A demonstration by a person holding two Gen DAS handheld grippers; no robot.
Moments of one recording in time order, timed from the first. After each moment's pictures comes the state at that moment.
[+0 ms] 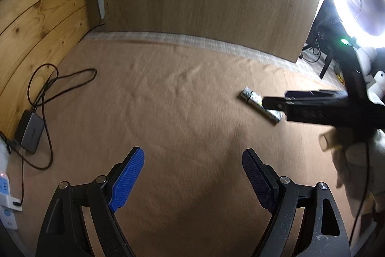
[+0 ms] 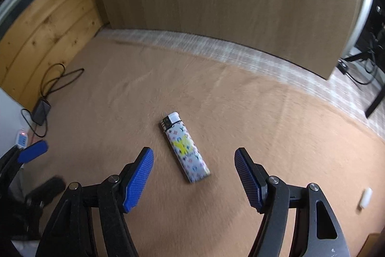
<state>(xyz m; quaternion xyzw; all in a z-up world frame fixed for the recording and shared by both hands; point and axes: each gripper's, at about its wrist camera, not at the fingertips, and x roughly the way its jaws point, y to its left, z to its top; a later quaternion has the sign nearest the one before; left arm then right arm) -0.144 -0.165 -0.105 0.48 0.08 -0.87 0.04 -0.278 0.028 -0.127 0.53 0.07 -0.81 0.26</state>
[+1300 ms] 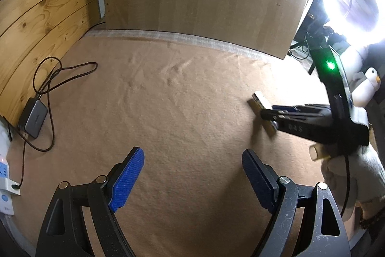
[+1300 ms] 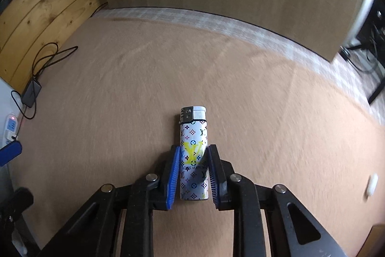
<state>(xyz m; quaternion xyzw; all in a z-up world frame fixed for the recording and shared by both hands) -0.114 -0.145 -0.089 0.47 0.09 -0.88 0.03 -0.251 0.036 -0.147 0.54 0.09 -0.80 0.24</state>
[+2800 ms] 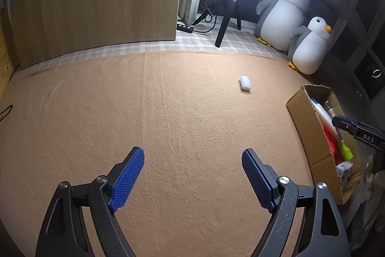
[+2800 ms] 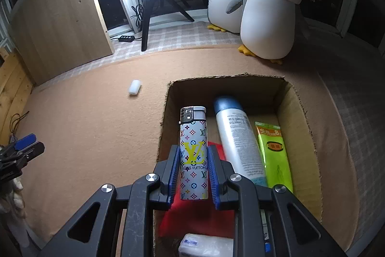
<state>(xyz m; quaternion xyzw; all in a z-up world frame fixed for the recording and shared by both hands) -0.148 0.093 -0.080 0.48 0.03 -0.87 -0.11 -0.129 0.406 -0.071 0.49 -0.05 -0.87 0.01</state>
